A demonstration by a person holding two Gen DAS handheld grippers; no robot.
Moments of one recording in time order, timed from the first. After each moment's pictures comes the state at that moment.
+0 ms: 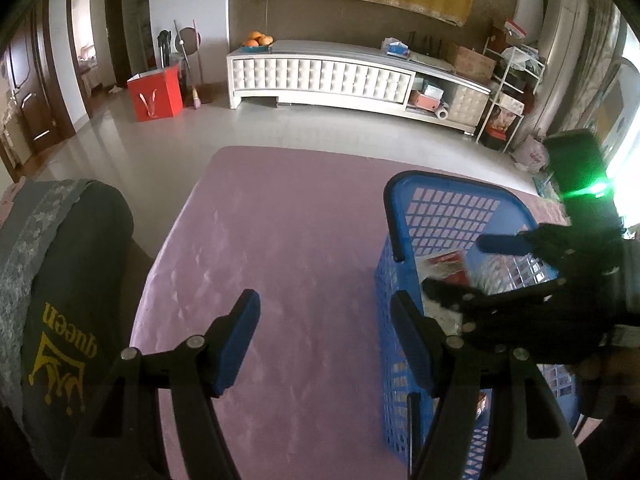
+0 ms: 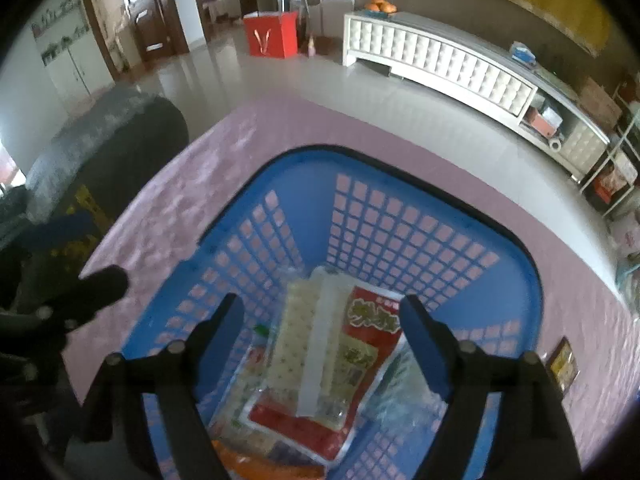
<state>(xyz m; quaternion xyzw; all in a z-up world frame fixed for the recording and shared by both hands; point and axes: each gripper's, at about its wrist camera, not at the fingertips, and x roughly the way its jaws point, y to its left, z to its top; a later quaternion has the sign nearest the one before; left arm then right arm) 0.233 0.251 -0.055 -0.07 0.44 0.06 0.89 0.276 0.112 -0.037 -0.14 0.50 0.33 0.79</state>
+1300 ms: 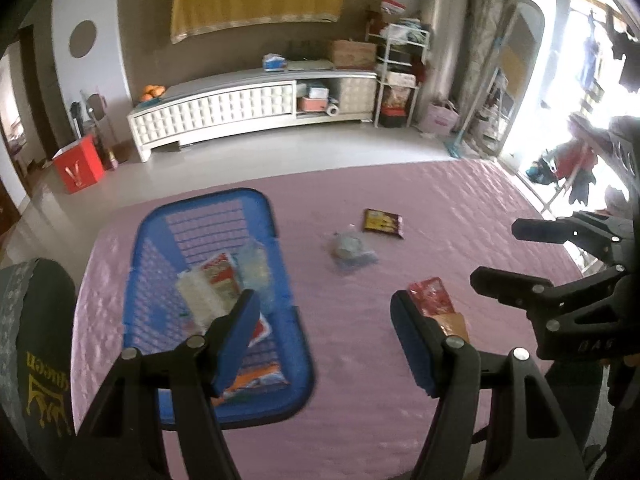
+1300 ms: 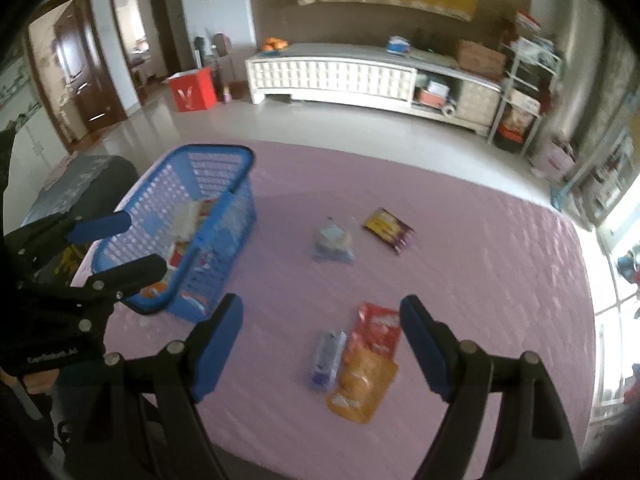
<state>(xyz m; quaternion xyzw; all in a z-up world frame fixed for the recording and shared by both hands) 0.193 0.005 0.010 0.01 0.42 -0.08 0.90 0.185 -0.150 0.039 -0.07 0.47 0.19 0.86</state>
